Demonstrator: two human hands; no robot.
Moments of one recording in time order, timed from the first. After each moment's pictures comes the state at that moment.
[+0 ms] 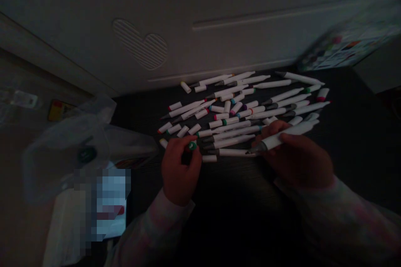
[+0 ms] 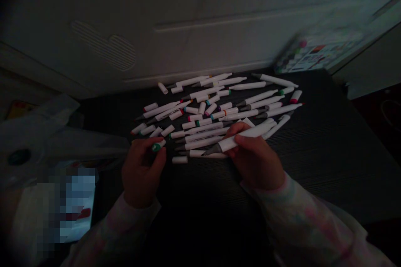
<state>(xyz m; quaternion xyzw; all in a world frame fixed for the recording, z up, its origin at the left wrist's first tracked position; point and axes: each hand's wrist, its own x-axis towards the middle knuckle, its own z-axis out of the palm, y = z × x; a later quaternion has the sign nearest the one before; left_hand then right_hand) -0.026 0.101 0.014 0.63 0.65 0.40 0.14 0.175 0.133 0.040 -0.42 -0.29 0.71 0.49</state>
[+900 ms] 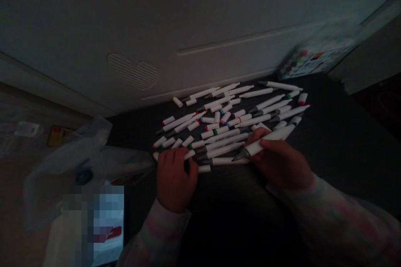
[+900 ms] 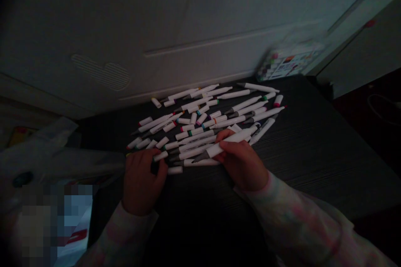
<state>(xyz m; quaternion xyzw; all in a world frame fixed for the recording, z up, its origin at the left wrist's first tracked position) -0.031 0.110 0.005 0.74 0.64 0.21 -0.01 0.170 0.136 0.040 -0.41 -0.23 0.72 0.51</state>
